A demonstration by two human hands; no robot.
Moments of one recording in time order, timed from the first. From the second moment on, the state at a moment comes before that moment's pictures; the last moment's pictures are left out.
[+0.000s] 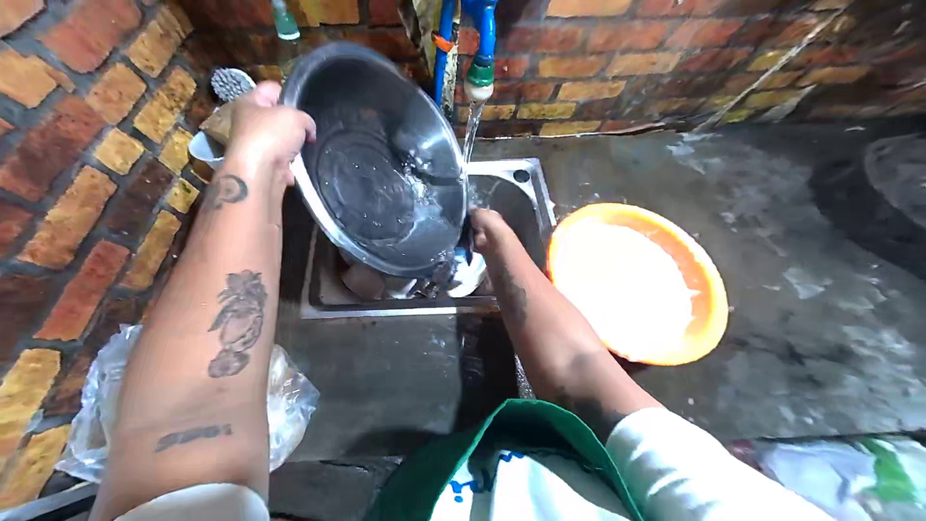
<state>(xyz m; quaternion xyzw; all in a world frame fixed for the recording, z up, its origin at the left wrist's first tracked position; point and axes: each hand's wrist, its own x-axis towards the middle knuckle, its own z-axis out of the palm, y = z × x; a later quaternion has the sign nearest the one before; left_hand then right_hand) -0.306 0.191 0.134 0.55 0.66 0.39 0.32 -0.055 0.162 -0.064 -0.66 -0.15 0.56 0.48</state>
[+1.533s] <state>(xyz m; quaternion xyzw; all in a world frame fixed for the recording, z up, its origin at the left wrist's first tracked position) -0.408 0.056 0.035 0.17 0.70 0.62 0.29 -0.231 0.157 0.042 -0.43 -0.83 0.31 0.16</state>
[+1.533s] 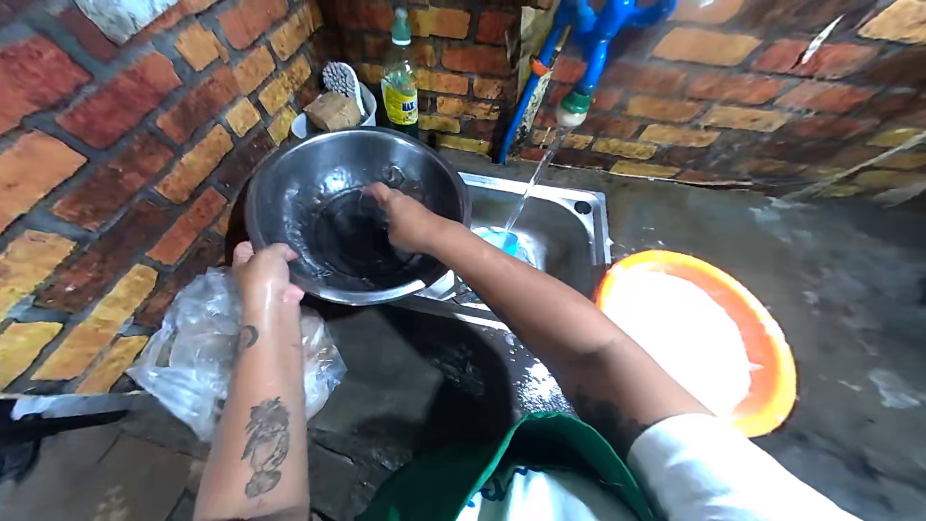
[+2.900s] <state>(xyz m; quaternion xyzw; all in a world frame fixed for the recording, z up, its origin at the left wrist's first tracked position) -0.141 0.231 -0.096 0.83 0.47 -0.08 0.29 0.258 0.042 -0.018 -0.77 -0.02 0.29 0.57</state>
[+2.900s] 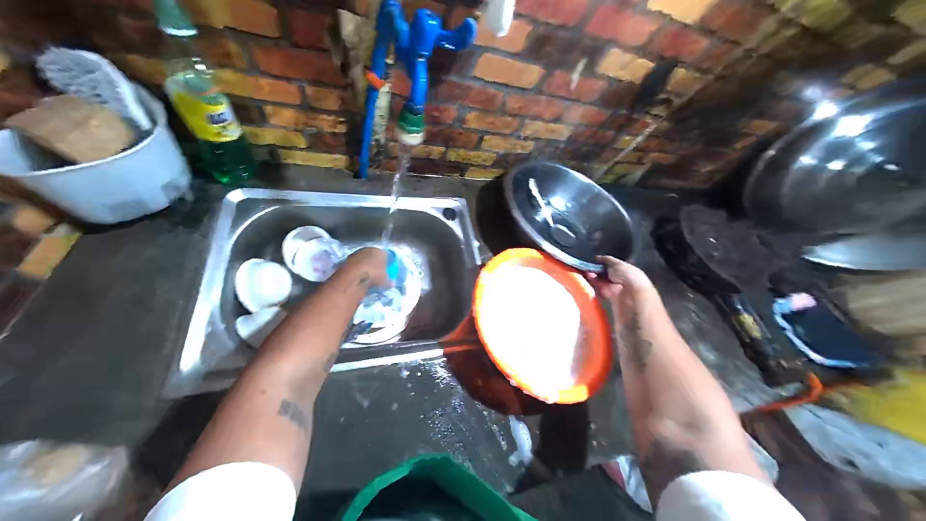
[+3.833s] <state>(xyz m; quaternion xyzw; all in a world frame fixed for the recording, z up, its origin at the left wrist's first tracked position) -0.173 0.251 -0.068 0.36 0.59 0.40 0.60 -0.035 0.249 -0.047 -0.63 -0.39 0.55 0.39</state>
